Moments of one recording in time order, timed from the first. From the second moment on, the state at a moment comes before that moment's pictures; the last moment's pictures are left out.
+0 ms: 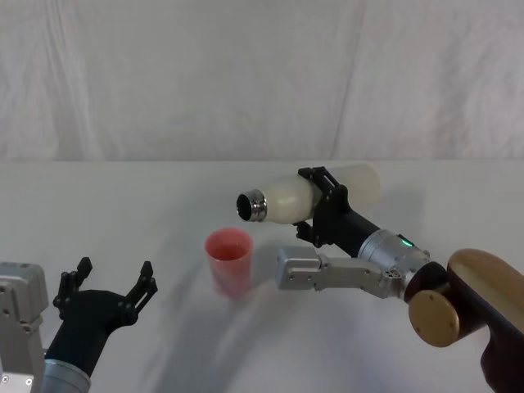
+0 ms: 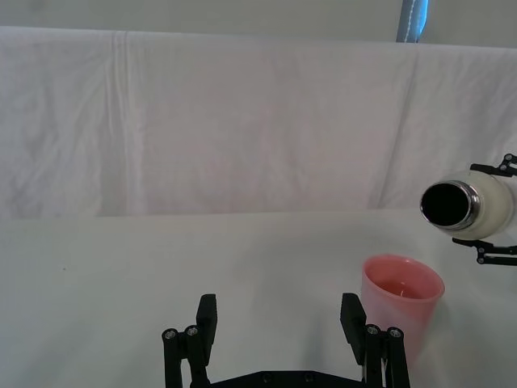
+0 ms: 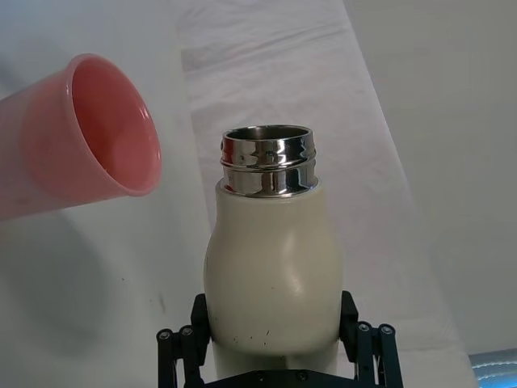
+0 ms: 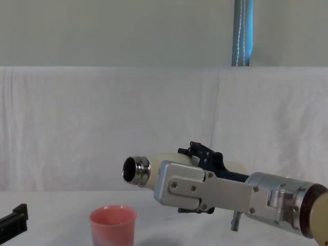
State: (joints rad) left arm 0.27 0.24 0.04 -1.85 -0.25 -0.02 -0.02; right arm 0.57 0.23 -0.69 -1.14 -0.78 -0.18 0.01
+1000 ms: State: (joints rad) left arm 0.27 0.24 0.04 -1.85 -0.25 -0.02 -0.02; right arm 0.62 0.23 -0.74 -1.08 -0.85 -0.19 -0.02
